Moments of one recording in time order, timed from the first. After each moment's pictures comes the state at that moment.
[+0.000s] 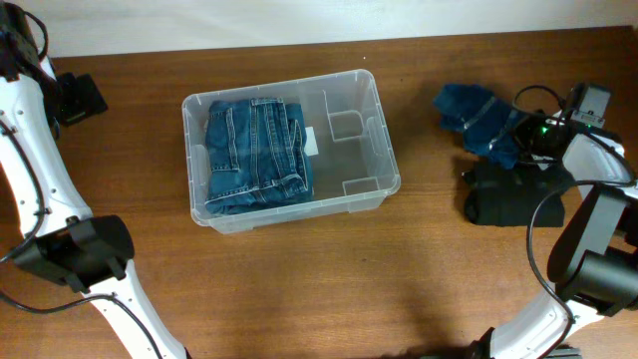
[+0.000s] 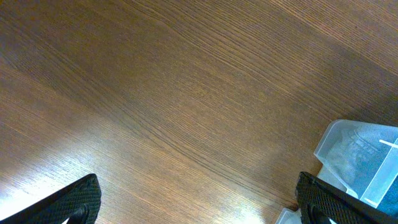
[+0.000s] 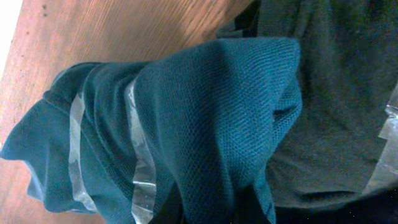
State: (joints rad) left arm 0.33 2.32 2.73 -1.68 -0.10 -0.16; right arm -0.44 1.96 1.34 -0.42 -0.27 0.54
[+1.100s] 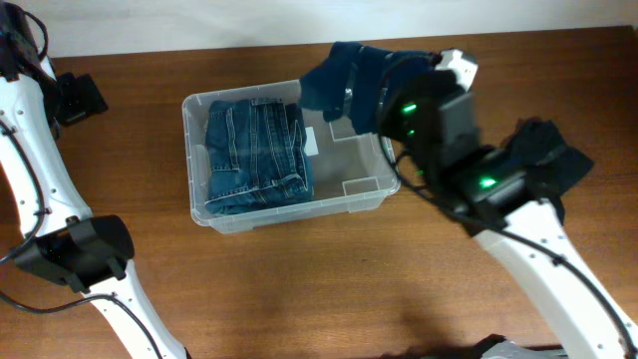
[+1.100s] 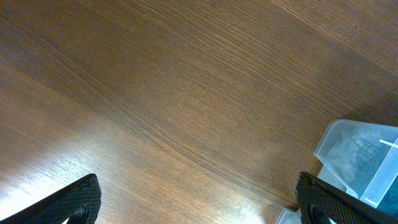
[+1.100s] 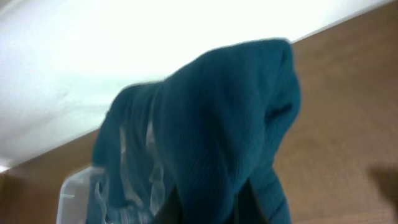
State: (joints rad) left arm 0.33 2.32 2.73 -1.68 -0.10 -0.16; right arm 0.50 1.38 1.45 -0.63 0.40 0.74
